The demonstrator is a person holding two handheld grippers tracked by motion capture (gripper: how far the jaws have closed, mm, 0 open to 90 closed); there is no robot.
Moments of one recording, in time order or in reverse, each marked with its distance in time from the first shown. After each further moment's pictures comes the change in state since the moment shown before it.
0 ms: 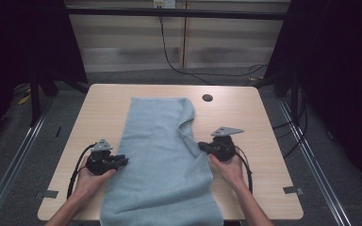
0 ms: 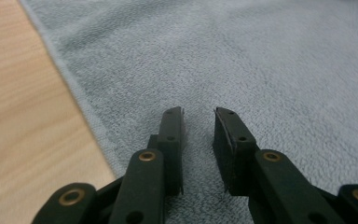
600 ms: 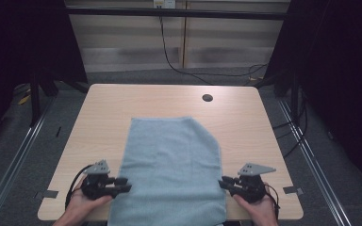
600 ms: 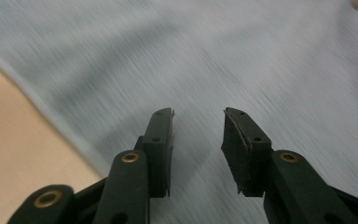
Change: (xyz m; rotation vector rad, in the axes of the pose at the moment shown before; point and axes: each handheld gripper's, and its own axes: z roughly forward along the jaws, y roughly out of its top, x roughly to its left) left arm -0.038 -0.006 -0.016 0.015 -0.164 0.048; right arm 0.026 -0.073 -0.087 0.051 0.018 0.028
